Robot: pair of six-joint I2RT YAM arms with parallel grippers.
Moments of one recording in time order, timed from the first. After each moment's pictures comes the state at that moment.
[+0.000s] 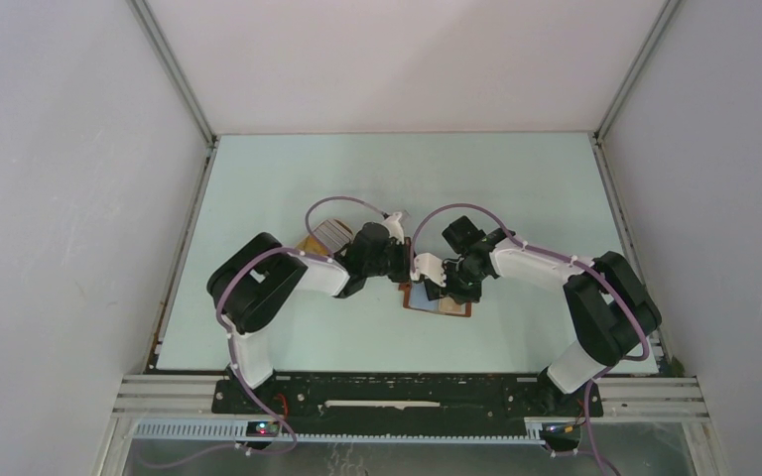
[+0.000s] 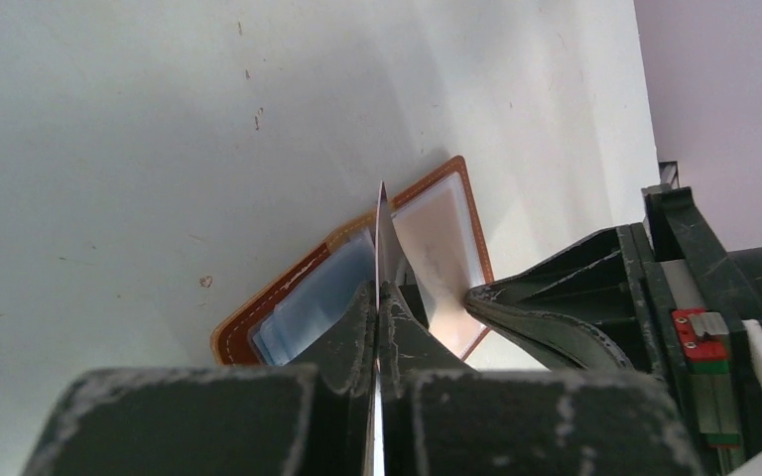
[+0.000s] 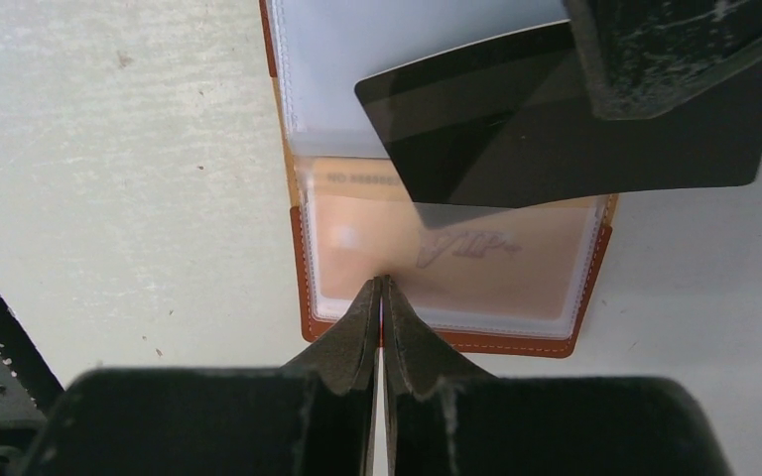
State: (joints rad) left arm -0.73 1.86 0.80 0.56 0.35 -0.73; right arm 0.61 1.60 0.92 -0.66 -0.30 -0.83
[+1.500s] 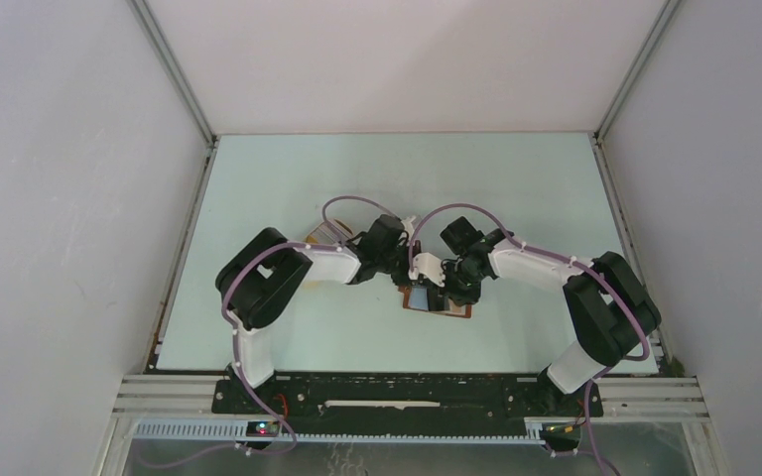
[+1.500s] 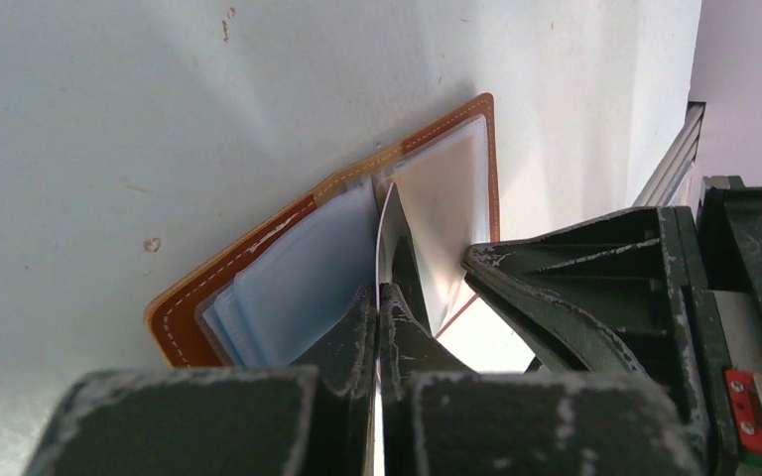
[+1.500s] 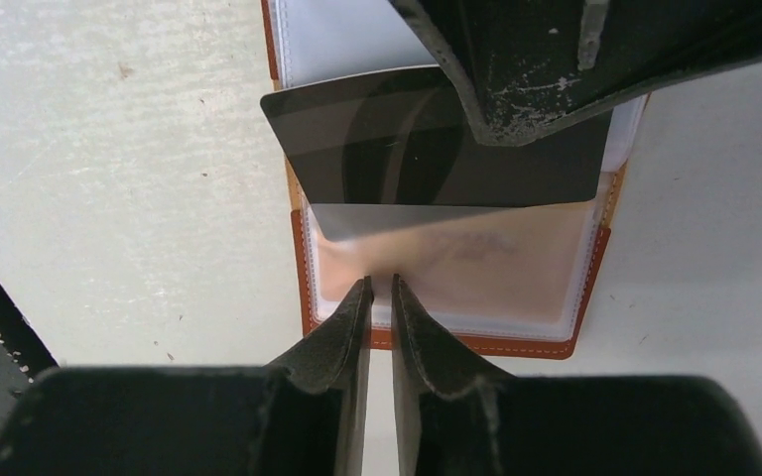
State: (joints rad) left arm -0.75 1.90 0.96 0.21 0.44 -0.73; right arm 0.62 1.60 0.92 -0.66 -0.29 -0.78
